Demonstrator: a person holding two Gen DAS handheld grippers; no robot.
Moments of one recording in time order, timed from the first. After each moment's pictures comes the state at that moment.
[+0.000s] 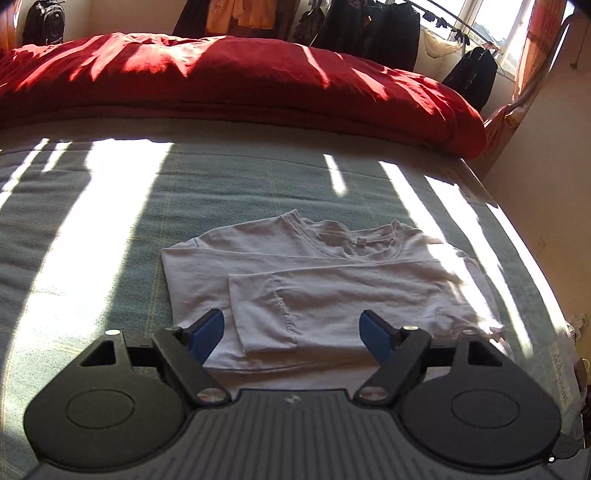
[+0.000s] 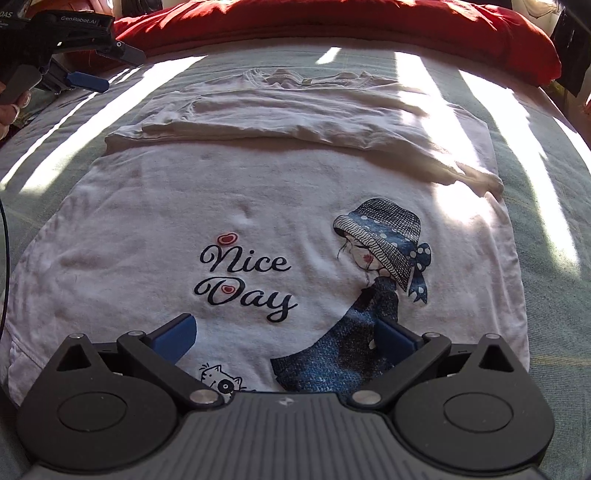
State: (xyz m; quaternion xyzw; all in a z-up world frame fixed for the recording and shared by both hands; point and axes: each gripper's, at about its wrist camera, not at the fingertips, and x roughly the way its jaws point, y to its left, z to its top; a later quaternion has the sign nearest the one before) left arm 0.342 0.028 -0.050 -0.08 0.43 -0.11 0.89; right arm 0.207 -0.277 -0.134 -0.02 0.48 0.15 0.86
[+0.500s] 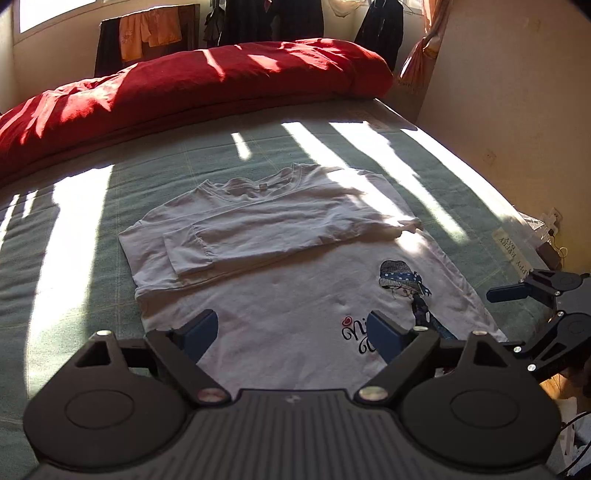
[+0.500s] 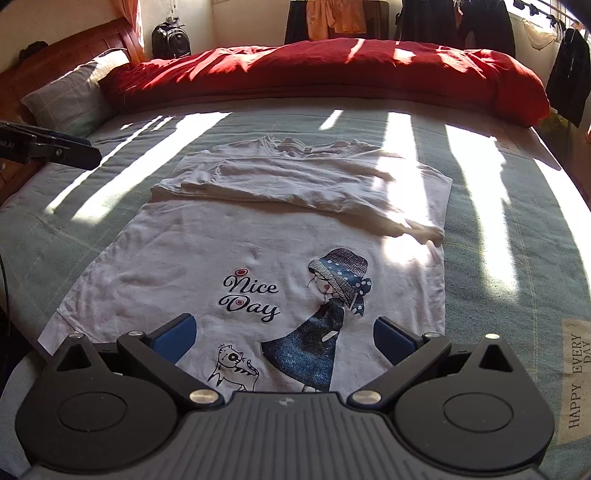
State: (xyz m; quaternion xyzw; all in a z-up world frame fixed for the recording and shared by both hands) left arm 0.218 -0.034 -0.035 0.02 0.45 -0.18 0.88; right arm 0.164 -0.326 -0.071 0.02 0.44 0.20 0.87
